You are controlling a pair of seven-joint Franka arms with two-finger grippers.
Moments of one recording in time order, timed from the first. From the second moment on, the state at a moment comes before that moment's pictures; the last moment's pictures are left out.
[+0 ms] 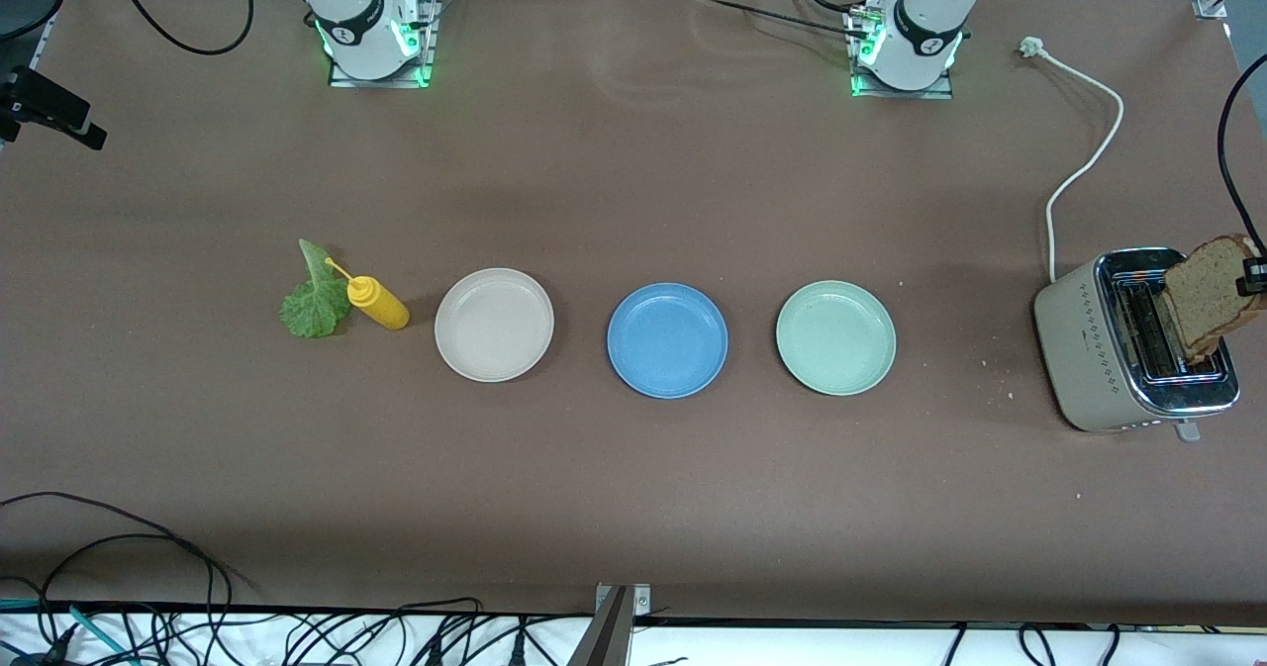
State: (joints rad) left arm 0.33 0.32 -0.07 -1.41 0.17 1.63 0.22; right arm 0.00 -0.08 -0.11 -1.59 0.02 1.48 0.00
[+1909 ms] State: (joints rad) left arm -0.03 0.41 -0.17 -1.55 -0.51 1.78 -0.11; right arm 0.01 -0.07 -0.09 -1.59 0.02 1.46 0.00
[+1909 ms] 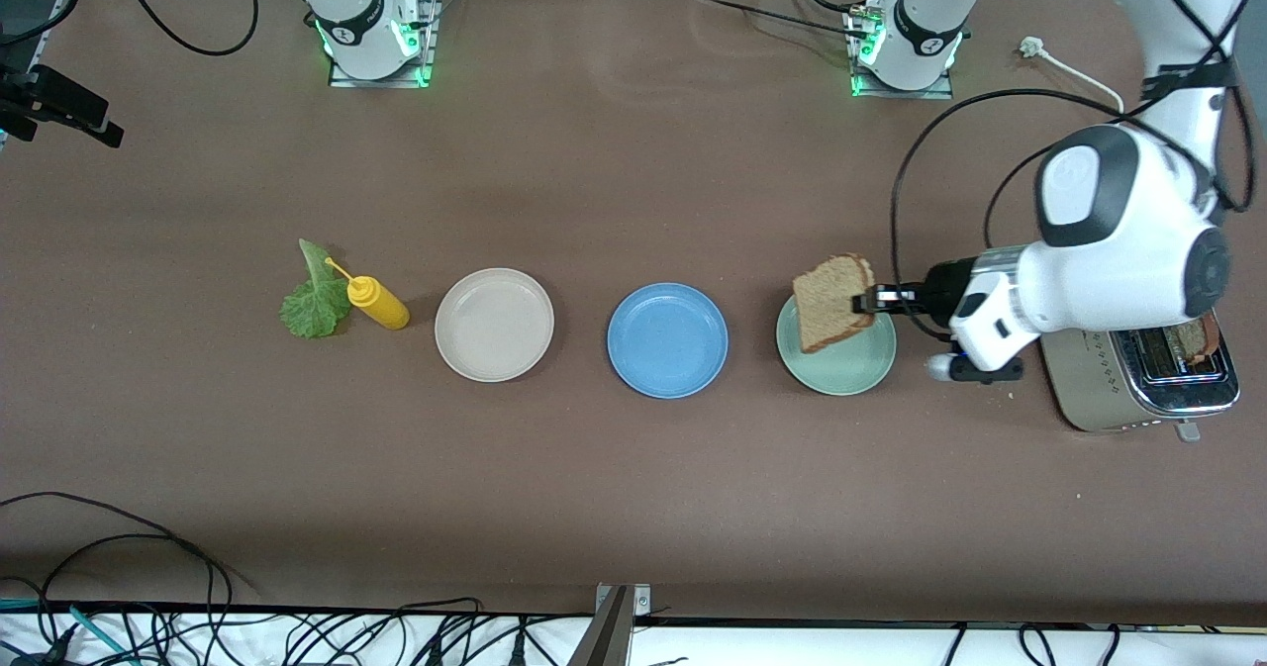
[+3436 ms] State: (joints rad) left arm -0.32 0.69 -0.15 -1.54 -0.85 2.19 -0.14; right arm 0.01 -0.06 -0.08 -1.59 0.02 1.46 0.00
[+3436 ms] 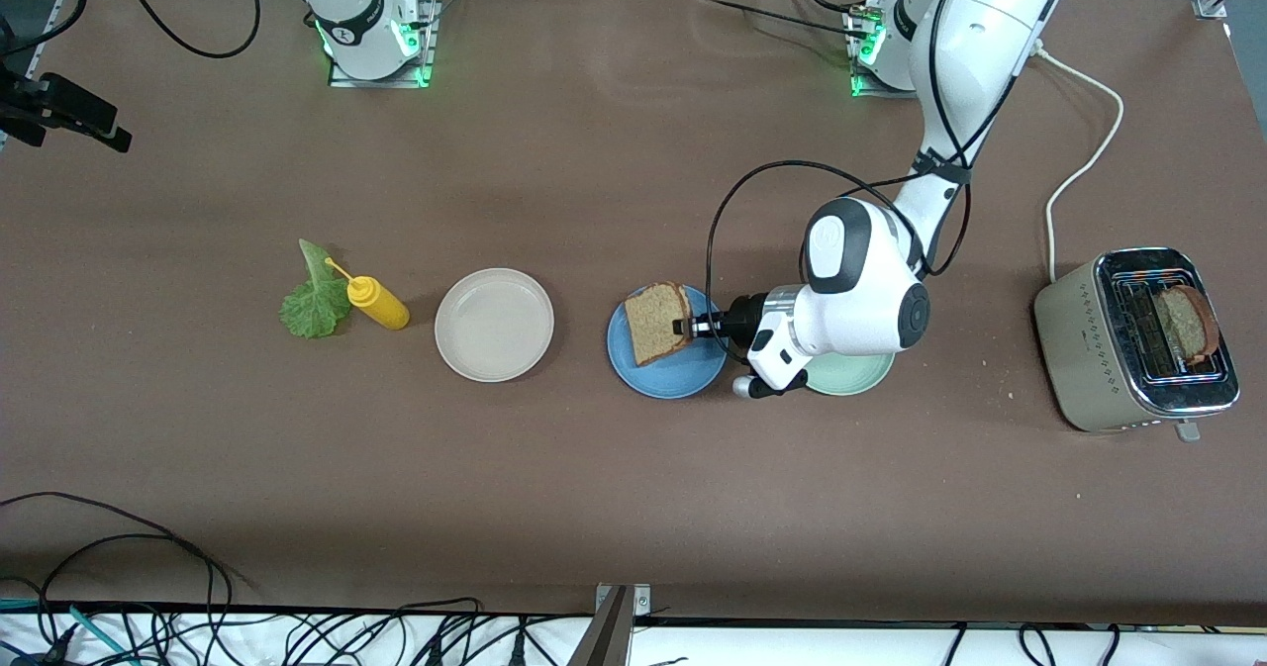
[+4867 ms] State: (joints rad) left arm -0.32 0.72 -0.12 -1.52 -0.85 2.24 -0.02; right arm 0.02 -0.05 -0.08 -1.59 0.02 1.45 0.00
